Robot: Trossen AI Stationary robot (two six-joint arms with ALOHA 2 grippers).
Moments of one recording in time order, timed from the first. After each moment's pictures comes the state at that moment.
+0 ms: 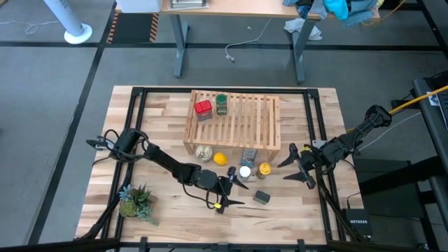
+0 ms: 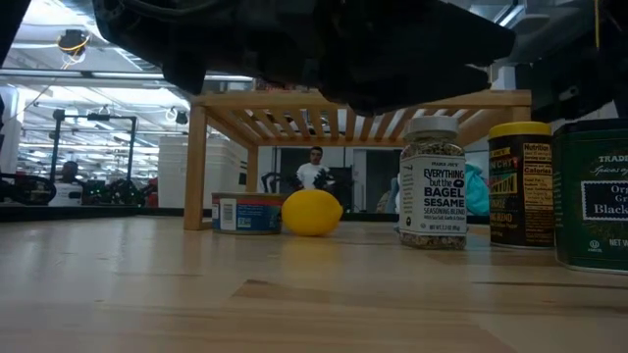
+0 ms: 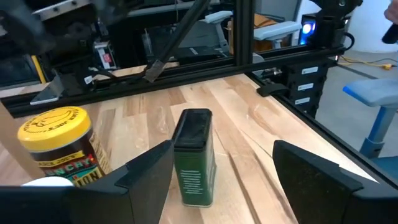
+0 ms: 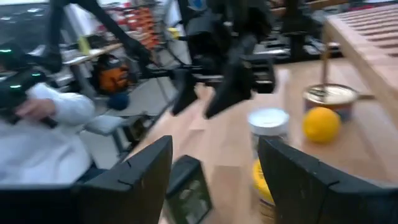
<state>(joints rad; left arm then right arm) -0.35 2.06 1.08 0.80 -0.10 0.08 0.62 0.29 0.08 0.08 0.27 0.26</state>
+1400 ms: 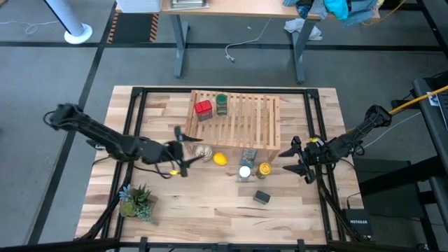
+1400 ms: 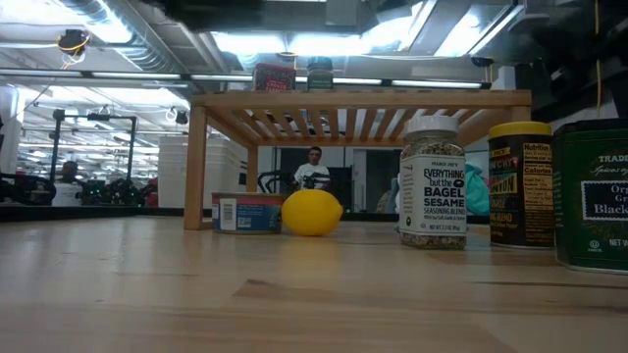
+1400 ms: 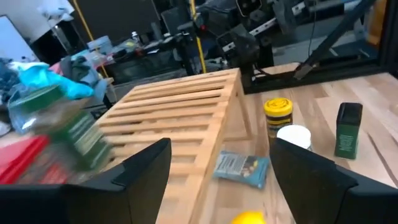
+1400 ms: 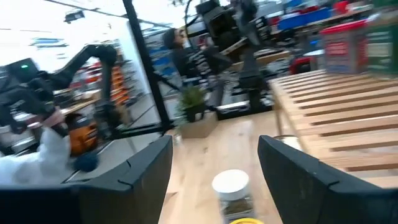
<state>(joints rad) -0.35 1.12 0.62 0.34 -0.63 0.18 0.62 0.29 0.08 0.30 0.44 0.23</state>
